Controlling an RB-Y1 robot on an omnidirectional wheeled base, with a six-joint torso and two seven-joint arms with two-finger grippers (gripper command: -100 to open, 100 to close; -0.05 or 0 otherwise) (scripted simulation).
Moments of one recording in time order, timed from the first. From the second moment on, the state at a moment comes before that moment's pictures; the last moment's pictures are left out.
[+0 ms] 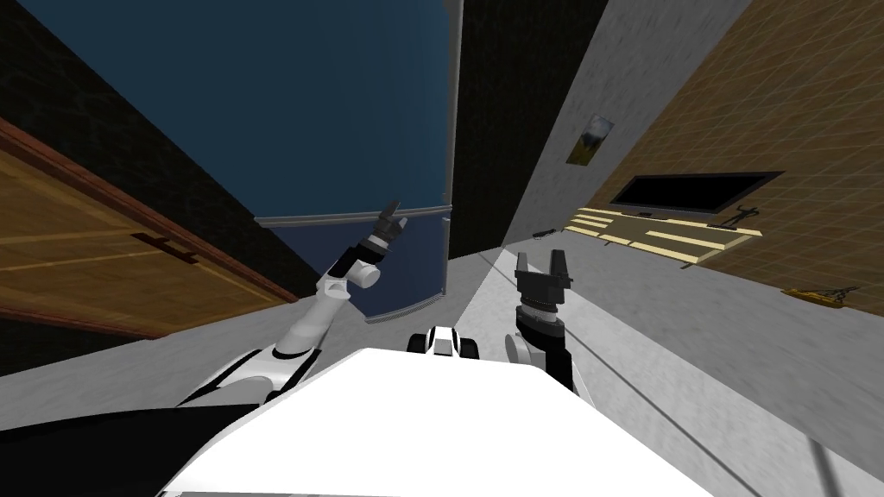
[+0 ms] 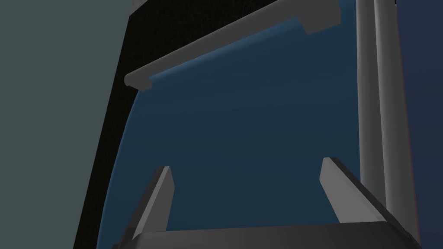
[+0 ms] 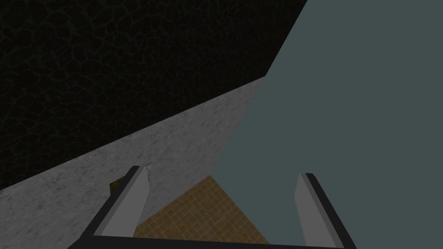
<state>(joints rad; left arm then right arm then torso) -0.16 0.64 -0.05 -2.10 0.50 -0.05 -0.12 0.53 0.01 0.06 -2.31 0.06 -0.61 -0.17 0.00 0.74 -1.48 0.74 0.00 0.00</state>
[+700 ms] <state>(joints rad) -0.33 0.80 -0.07 -2.03 0.64 0.10 -0.17 0.53 0.01 0.06 -2.31 0.06 -0.61 -0.17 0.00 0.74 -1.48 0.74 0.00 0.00</state>
